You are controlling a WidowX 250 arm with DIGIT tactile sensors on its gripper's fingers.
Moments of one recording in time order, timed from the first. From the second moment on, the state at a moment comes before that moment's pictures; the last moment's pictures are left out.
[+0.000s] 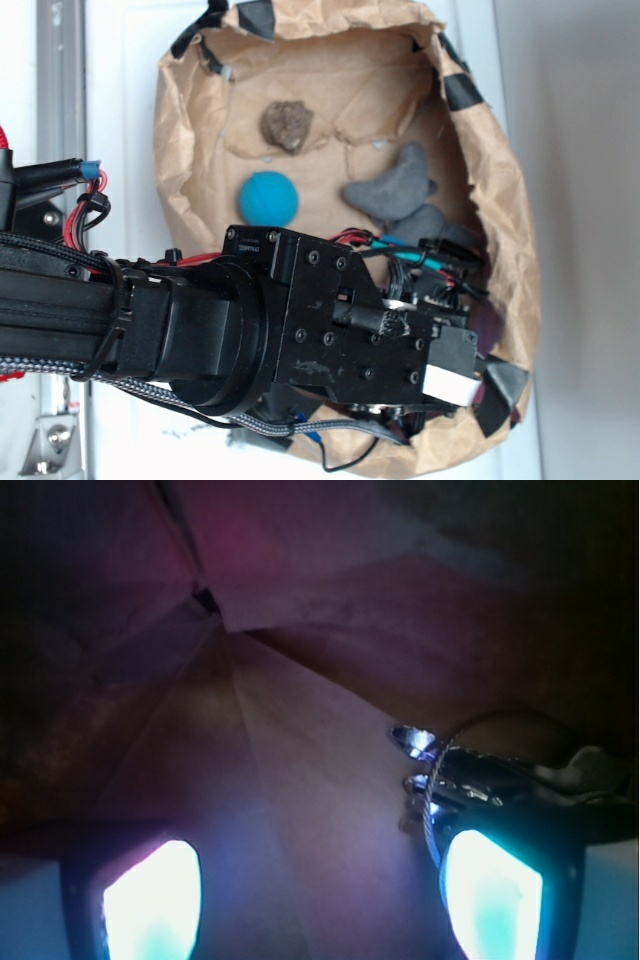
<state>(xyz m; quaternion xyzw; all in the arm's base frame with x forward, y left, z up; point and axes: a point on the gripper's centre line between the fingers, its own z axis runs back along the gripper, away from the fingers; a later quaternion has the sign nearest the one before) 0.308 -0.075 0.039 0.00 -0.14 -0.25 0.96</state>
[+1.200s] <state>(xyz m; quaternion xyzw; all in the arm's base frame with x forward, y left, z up) 0.338 -0.055 0.028 0.03 -0.15 -0.20 0.97</state>
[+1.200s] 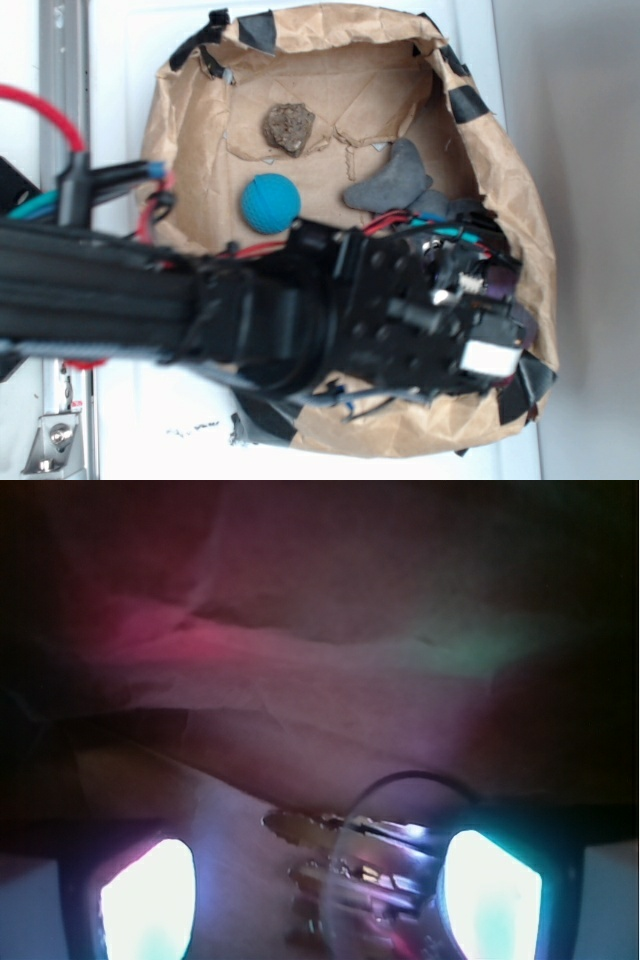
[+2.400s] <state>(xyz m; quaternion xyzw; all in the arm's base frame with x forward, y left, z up) 0.336 -0.057 0.025 0.01 -0.14 -0.19 0.97</state>
